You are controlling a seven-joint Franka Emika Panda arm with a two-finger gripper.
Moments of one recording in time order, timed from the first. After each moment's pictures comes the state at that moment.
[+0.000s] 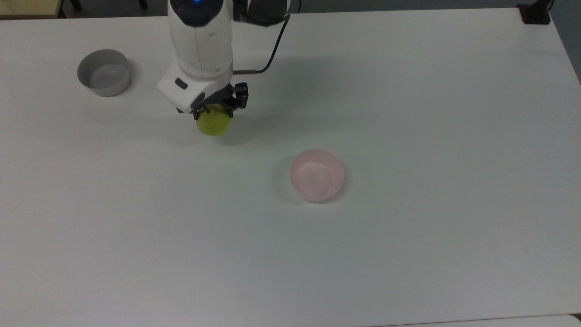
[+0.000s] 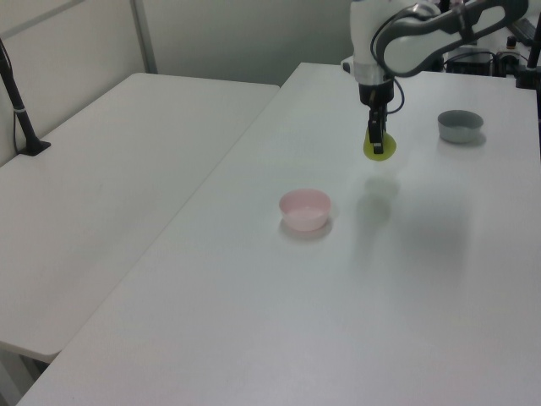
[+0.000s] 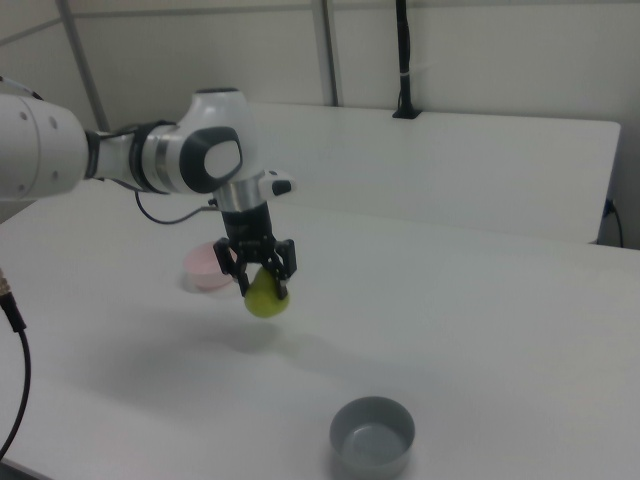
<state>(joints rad) 0.05 0.30 -0.08 -1.77 -0.11 1.97 -0.16</state>
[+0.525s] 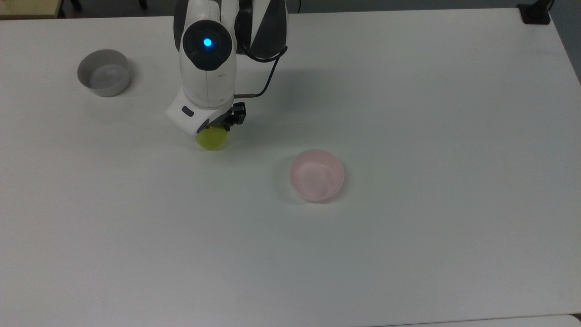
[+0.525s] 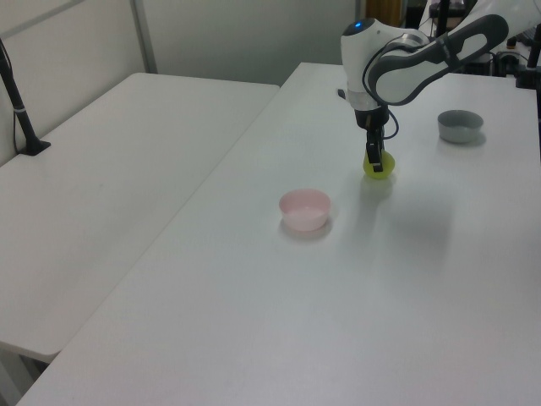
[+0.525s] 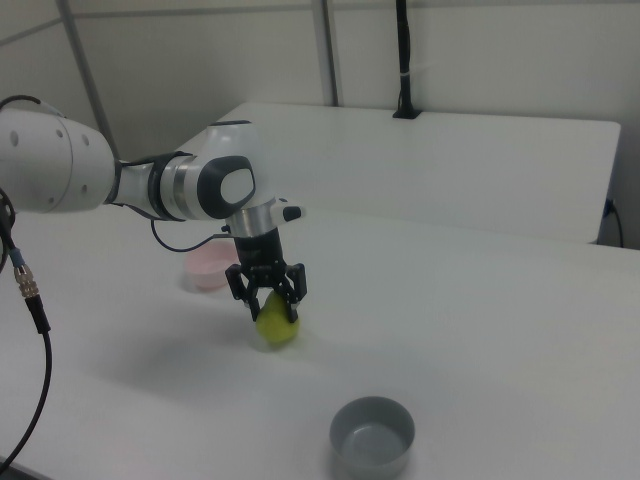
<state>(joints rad) 0.04 0.39 -0.08 -1.77 -0.16 2.01 -0.16</state>
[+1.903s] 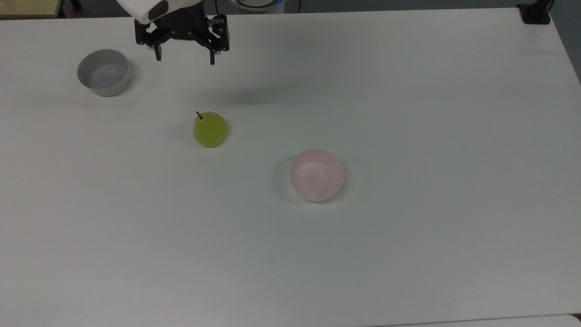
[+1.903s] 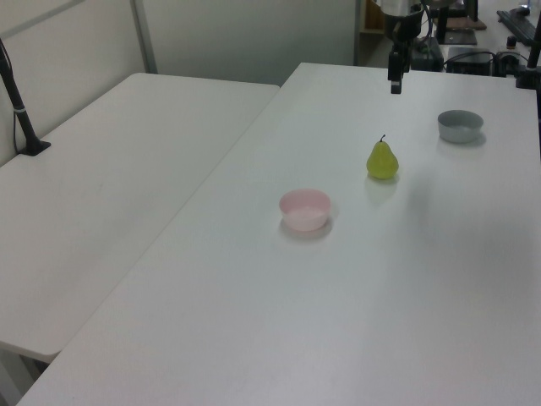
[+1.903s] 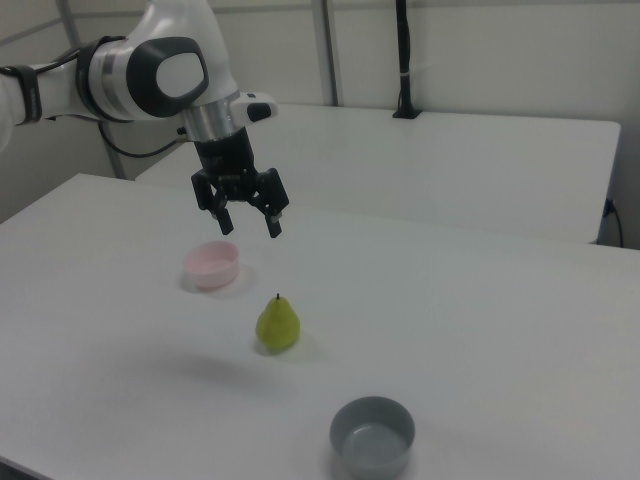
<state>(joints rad) 0.03 0.07 -0.10 -1.72 -0.15 1.79 -0.09</state>
